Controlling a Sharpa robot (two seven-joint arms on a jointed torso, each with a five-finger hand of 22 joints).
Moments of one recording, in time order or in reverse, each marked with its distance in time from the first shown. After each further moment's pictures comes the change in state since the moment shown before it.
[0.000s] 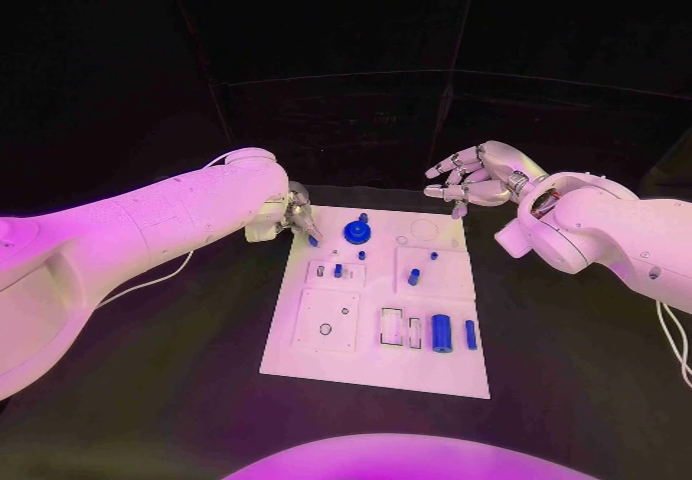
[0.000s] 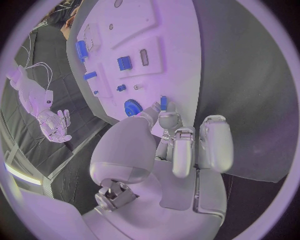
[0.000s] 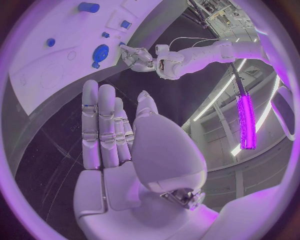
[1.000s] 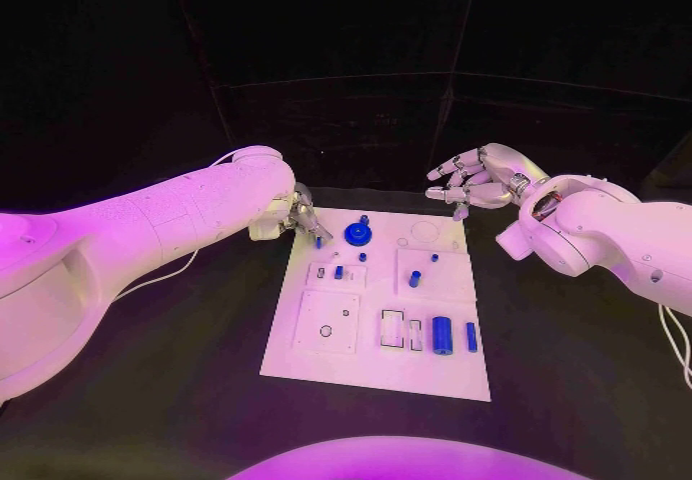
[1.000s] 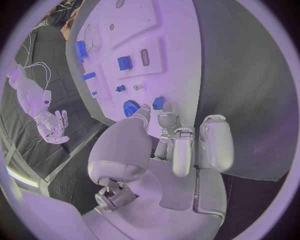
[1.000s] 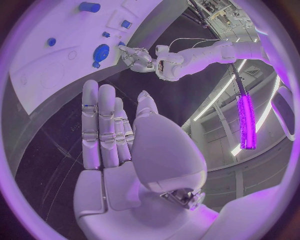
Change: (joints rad) left arm 0.007 0.051 0.000 -0.068 0.000 0.056 -0.022; left_hand -0.173 -0.036 -0.258 0.155 0.005 0.006 0.002 0.008 0.028 -0.022 0.007 0.005 0.004 -0.004 0.004 0.000 0.000 0.000 -0.007 0.007 -0.006 -0.021; right arm 0.000 0.000 0.000 0.000 0.000 -0.003 0.000; right_hand 0.000 0.000 0.000 0.000 0.000 0.000 0.000 0.000 0.000 0.000 0.000 0.000 0.000 0.000 0.000 0.000 0.000 0.000 0.000 0.000 0.000 0.000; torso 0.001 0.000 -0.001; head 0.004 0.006
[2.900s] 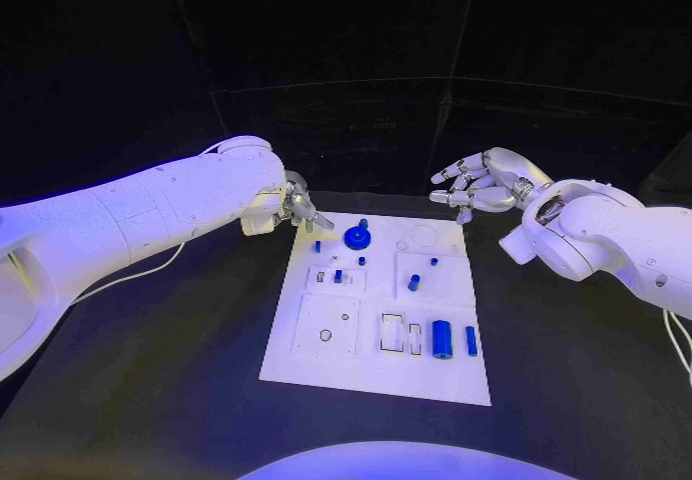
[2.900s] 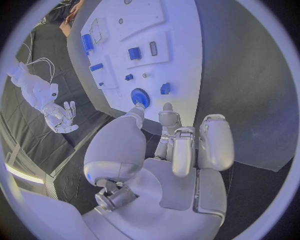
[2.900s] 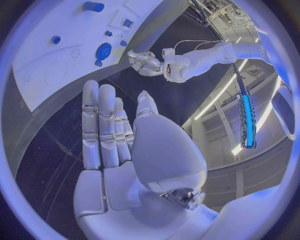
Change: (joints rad) left arm 0.047 -0.087 0.003 0.140 0.024 -0.078 -0.042; left_hand -0.092 -0.066 0.036 0.028 0.000 -0.039 0.011 0.000 0.025 -0.010 0.004 -0.020 -0.015 0.000 0.000 0.000 0.000 0.000 -0.006 -0.001 -0.013 -0.027; right arm 0.000 -0.013 0.000 0.003 0.006 -0.005 0.000; right_hand 0.000 0.000 0.000 0.000 0.000 0.003 0.003 0.000 0.000 0.000 0.000 0.000 0.003 0.000 0.000 0.000 -0.002 0.000 -0.004 -0.004 0.000 0.002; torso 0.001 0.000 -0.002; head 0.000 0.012
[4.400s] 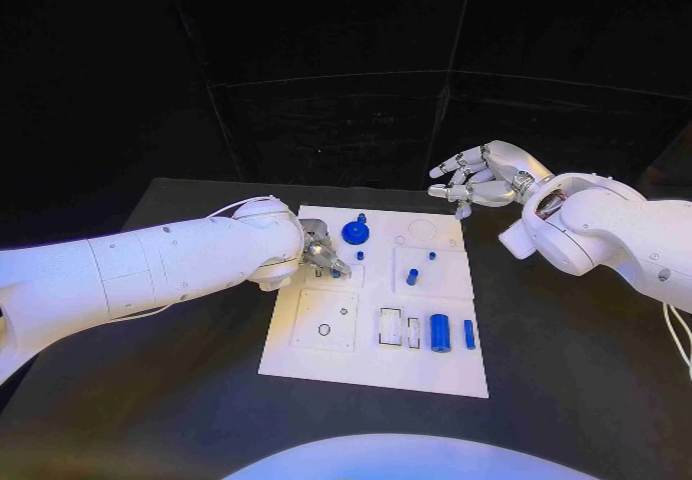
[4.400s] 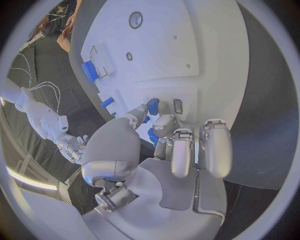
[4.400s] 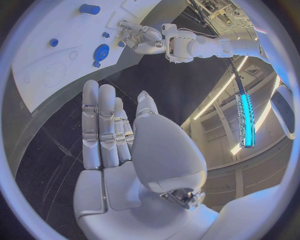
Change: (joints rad) left arm -0.089 -0.105 -0.093 0.352 -0.046 -0.247 -0.028; left_hand -0.106 -0.048 0.299 -0.101 0.005 0.101 -0.062 0.132 0.093 0.096 -0.047 0.081 0.139 0.003 -0.029 0.000 0.000 0.000 0.024 -0.031 0.078 0.066; right arm 0.000 -0.017 0.000 0.024 0.002 0.000 0.000; right_hand 0.000 0.000 0.003 -0.003 0.004 0.000 0.000 -0.005 0.000 0.004 0.004 -0.004 0.002 0.000 0.000 0.005 -0.002 0.000 0.000 0.000 0.004 0.002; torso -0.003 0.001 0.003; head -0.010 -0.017
